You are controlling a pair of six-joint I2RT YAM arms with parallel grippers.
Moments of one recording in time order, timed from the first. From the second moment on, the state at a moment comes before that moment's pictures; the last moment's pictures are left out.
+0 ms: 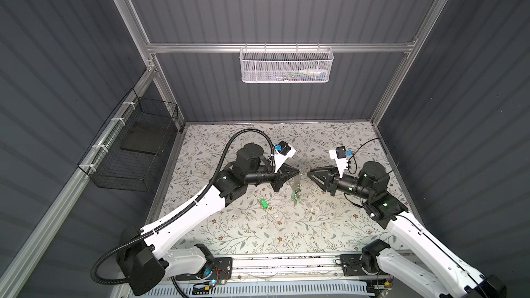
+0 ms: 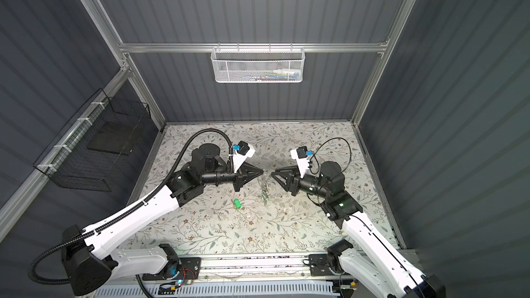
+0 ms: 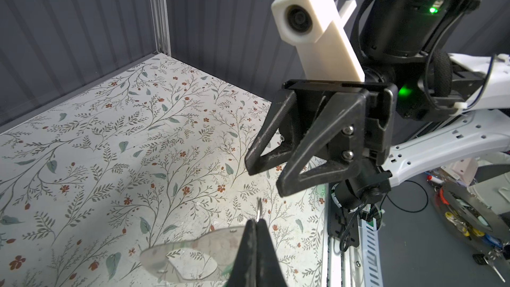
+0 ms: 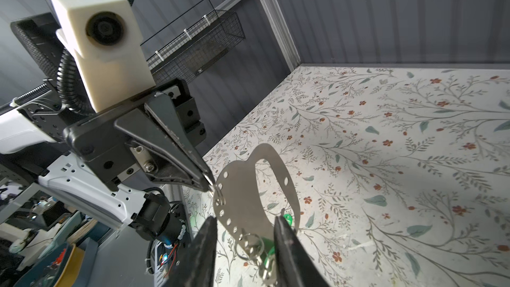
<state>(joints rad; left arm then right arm) -0.81 1.25 1.09 -0.21 0.52 -0.03 0.43 0.86 0.64 0.07 -0.72 0.43</state>
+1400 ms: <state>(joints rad) -0.75 1.29 1.13 -0.26 0.72 0.02 0.42 1.04 0.67 0.28 -1.04 0.58</state>
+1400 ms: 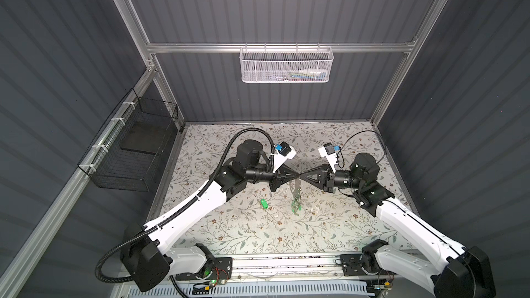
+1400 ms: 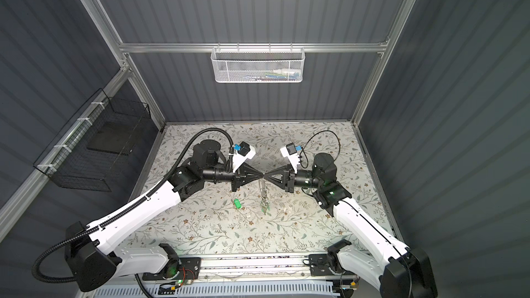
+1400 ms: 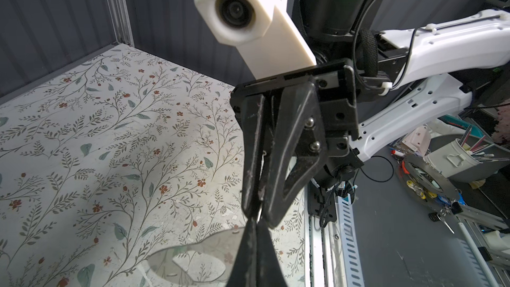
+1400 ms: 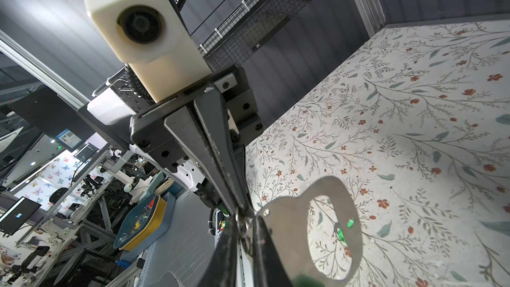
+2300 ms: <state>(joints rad) -0.69 1.15 1.05 -0.09 0.57 -0.17 0.42 0.92 0.68 0.10 -0.85 0.39</state>
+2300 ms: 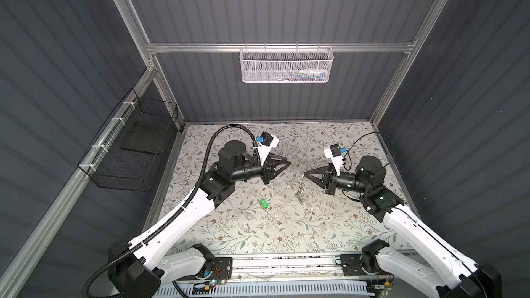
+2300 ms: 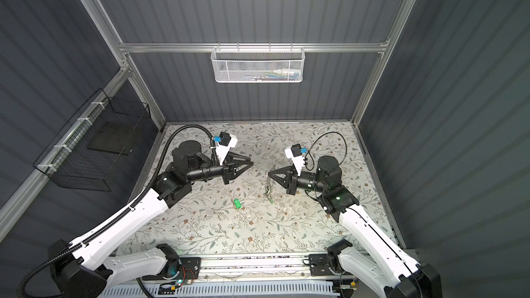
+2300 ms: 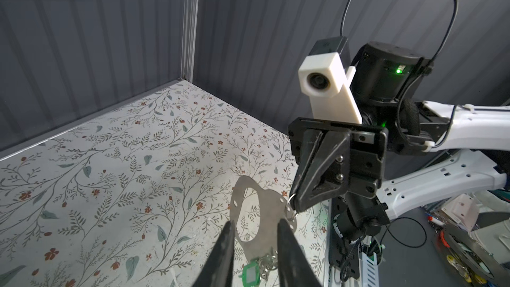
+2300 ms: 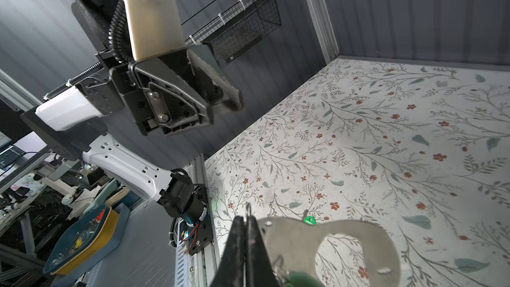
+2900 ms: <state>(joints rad) -0.69 1.18 0.99 -0.11 0.42 -0.23 0.42 0.85 0.68 0.03 -0.71 0.33</state>
